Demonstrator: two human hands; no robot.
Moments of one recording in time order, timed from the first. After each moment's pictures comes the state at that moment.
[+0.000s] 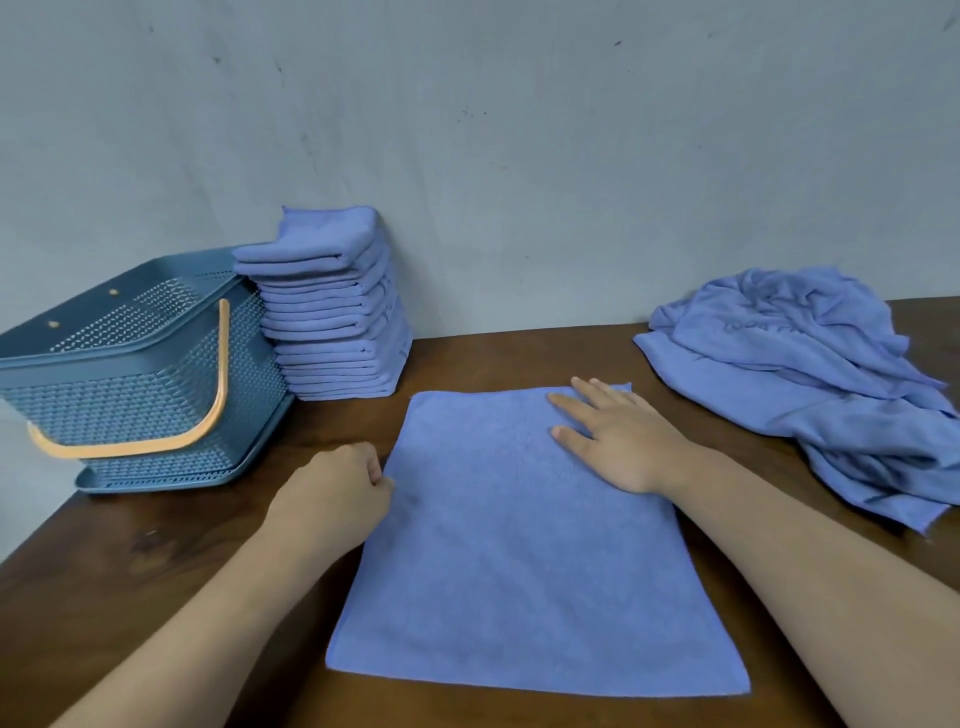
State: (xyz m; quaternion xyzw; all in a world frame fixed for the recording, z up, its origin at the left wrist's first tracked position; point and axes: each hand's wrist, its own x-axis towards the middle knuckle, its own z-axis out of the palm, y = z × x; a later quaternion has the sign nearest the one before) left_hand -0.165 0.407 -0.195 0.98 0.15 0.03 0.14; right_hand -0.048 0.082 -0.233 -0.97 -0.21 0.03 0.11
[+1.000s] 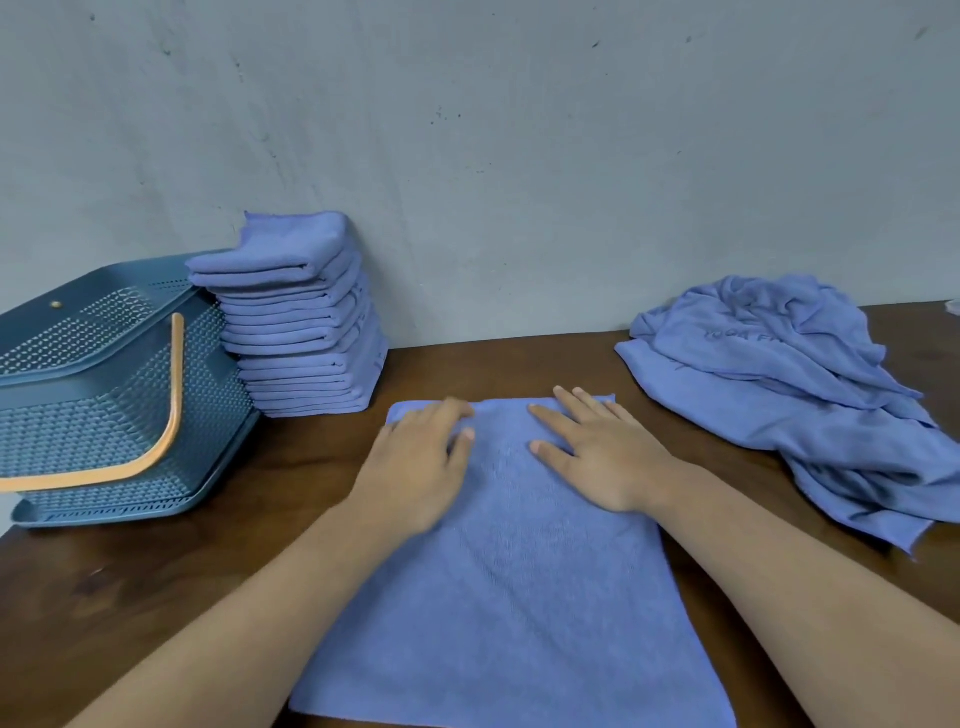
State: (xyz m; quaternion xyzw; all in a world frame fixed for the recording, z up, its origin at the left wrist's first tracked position) left_hand -0.095 0.340 -0.210 0.97 -0.11 0.13 0.19; right_hand -0.046 0.085 -0.232 -0.97 -0.20 0.04 0.11
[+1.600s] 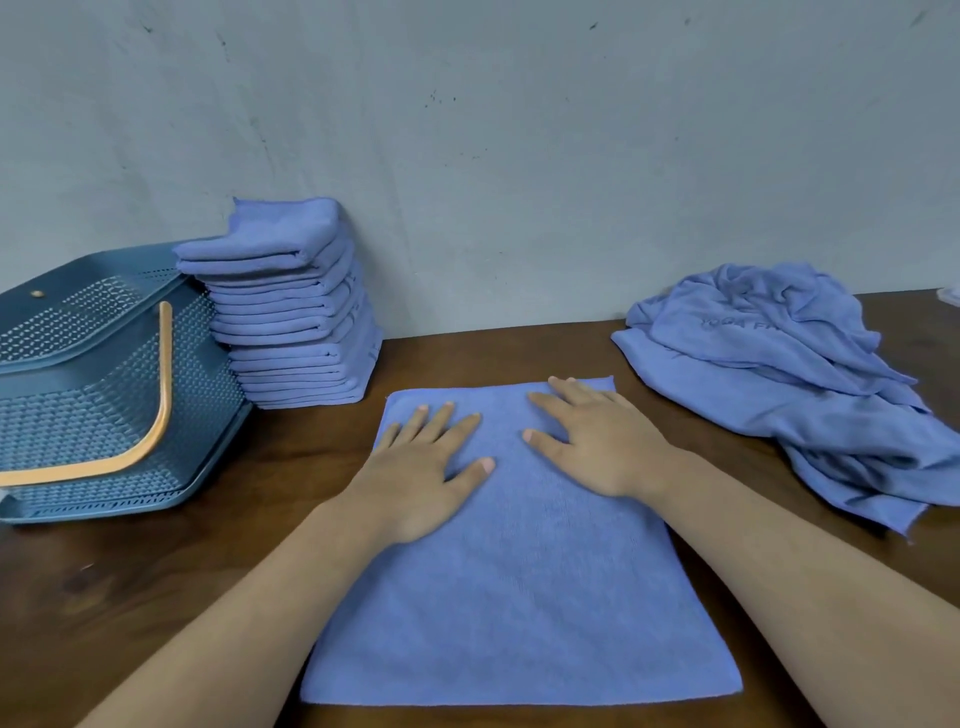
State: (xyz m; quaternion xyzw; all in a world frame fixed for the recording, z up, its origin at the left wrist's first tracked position) left_hand -0.094 0.349 -0.228 0.99 -0.11 -0.06 0.09; right_hand -0.049 0.092 -0.228 -0.97 -0.20 -0.01 0.10
